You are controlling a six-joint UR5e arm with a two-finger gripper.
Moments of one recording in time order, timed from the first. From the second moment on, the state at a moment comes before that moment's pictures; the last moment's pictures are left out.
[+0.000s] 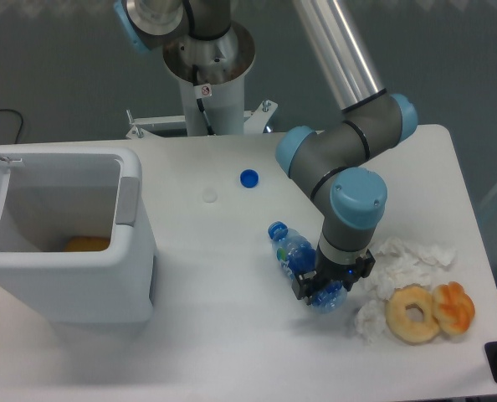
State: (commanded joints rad) arm 2.57 -2.13 -1.54 -0.91 1.47 0.21
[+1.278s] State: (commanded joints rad) arm 2.56 -1.89 -1.49 -0.91 1.27 0.23
